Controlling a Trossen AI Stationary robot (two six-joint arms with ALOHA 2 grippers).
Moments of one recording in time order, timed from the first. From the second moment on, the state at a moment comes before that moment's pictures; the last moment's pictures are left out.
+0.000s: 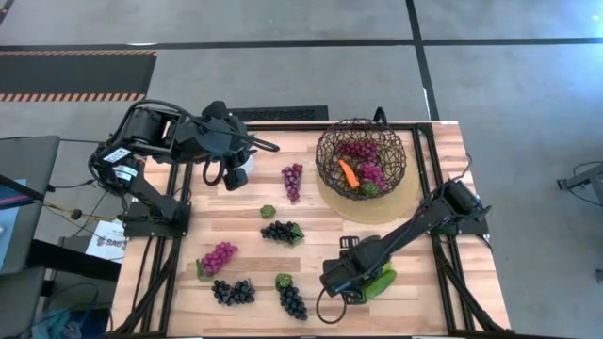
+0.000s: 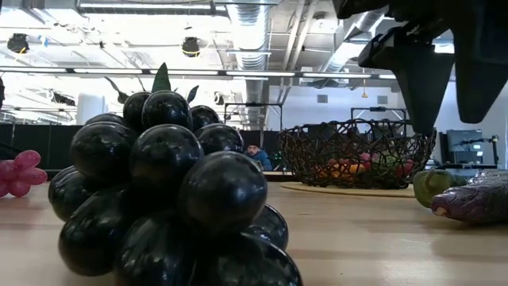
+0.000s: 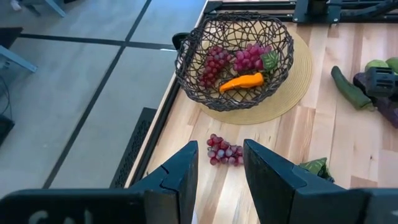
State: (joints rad) left arm -0.09 1.60 2.33 -1.57 -0.49 -0.14; right arm 0.53 1.95 1.53 -1.04 0.04 0.49
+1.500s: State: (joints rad) left arm -0.09 1.60 2.33 -1.57 -0.48 -0.17; right arm 0.62 1.95 1.43 -0.83 0.13 0.58
